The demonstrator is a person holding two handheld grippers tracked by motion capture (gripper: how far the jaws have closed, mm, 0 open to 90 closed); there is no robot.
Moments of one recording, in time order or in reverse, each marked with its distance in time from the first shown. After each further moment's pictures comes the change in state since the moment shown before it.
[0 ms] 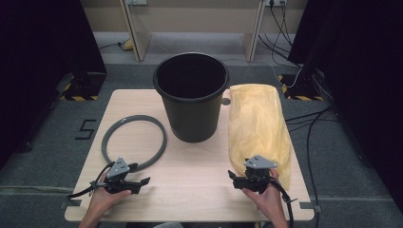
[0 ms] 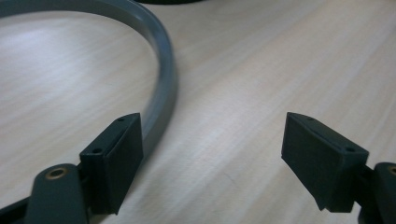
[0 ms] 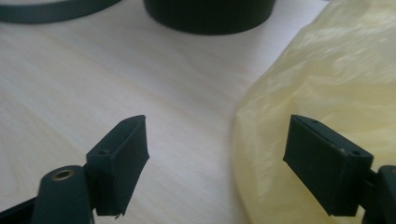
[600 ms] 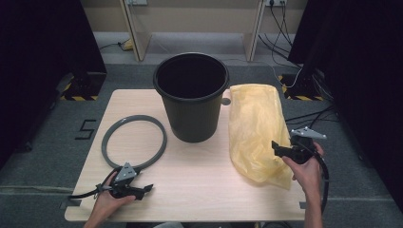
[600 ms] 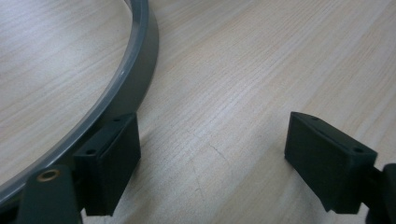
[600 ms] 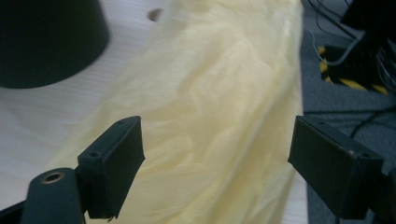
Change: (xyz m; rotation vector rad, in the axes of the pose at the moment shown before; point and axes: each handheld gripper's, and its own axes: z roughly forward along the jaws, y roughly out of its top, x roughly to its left) left arm -0.007 -0.009 0.011 0.101 0.015 0.031; right arm -0.131 0.025 -0.037 0.030 -0.279 0.240
